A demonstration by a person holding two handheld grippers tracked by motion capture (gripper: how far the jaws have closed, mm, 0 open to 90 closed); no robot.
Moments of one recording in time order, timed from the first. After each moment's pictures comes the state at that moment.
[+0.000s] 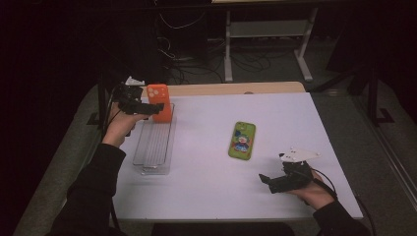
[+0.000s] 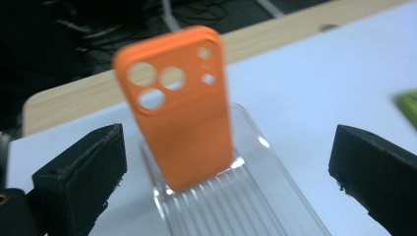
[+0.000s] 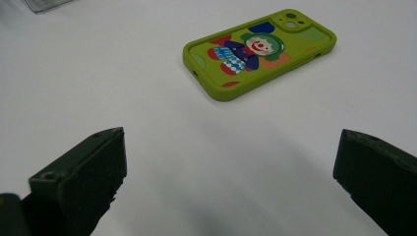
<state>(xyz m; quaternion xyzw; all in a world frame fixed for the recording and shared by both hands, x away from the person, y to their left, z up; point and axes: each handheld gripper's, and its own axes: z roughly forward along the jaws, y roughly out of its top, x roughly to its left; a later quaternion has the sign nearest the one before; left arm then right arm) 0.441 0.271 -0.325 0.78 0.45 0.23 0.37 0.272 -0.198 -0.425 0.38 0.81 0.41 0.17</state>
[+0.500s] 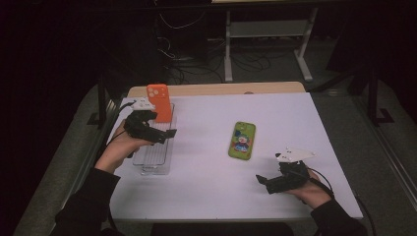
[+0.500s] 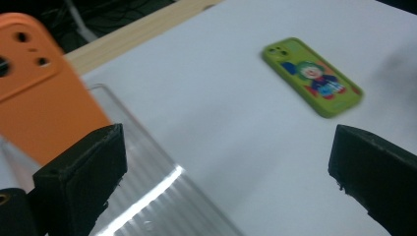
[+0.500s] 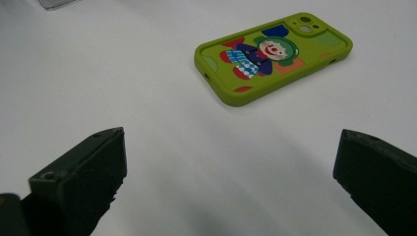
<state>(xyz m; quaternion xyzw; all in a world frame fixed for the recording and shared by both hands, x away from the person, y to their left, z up) 0.368 0.233 -0.330 0.84 0.33 0.16 0.41 0.274 -0.190 -0.424 0.37 0.82 0.41 0.16</state>
